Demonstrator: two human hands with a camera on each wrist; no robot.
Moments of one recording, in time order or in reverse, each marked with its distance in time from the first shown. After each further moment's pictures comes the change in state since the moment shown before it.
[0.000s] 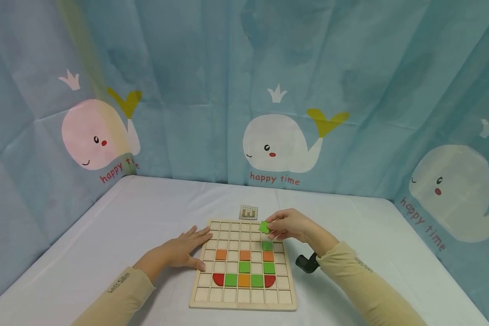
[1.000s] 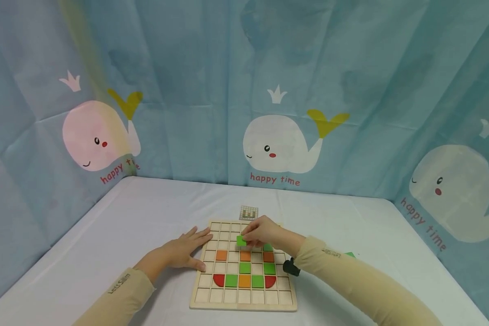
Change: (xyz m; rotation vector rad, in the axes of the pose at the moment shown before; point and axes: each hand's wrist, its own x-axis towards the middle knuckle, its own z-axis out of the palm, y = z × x) left_hand 0.000 0.000 0.000 -0.002 0.006 0.010; right_hand 0.026 -0.001 0.063 -0.135 0.002 -0.058
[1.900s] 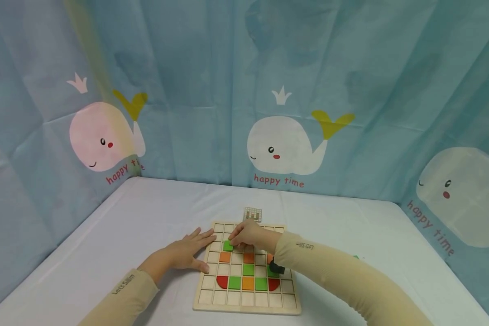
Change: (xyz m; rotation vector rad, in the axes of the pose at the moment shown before) left_hand -0.003 0.005 -0.002 -0.007 0.001 -0.011; right_hand 0.027 -0.012 0.039 -0.035 0.015 0.069
